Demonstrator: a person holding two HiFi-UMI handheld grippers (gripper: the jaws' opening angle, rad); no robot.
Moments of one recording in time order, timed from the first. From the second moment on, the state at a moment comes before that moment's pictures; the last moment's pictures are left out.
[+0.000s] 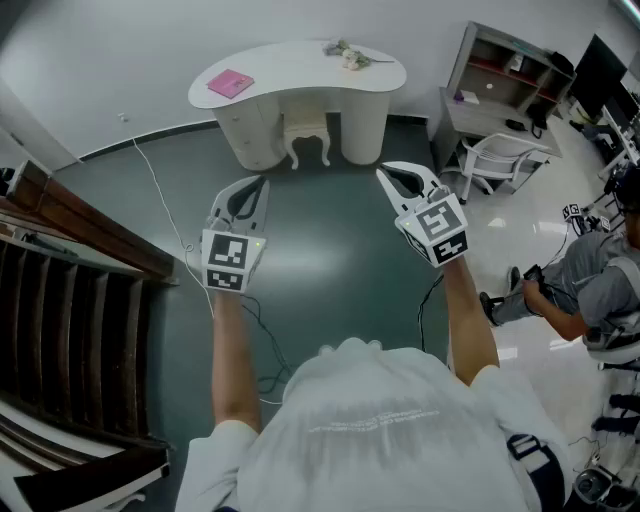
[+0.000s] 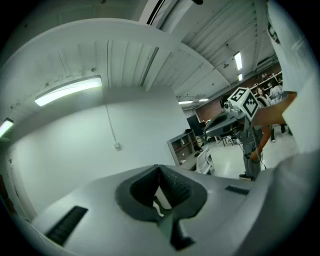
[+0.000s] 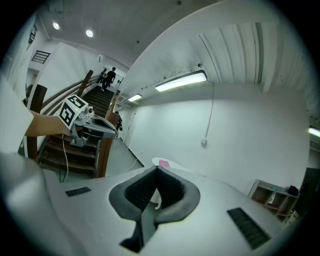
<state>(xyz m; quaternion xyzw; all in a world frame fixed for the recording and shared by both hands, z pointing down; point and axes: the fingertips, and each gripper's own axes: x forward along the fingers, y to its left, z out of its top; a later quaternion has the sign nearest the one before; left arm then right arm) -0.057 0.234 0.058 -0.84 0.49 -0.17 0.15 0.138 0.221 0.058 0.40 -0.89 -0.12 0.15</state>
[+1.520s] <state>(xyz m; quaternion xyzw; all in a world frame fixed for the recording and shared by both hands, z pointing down) -0.102 0.009 0.116 -0.84 0.49 -0.19 0.10 0.117 -0.015 0.107 0.41 -0.90 -0.09 0.13</state>
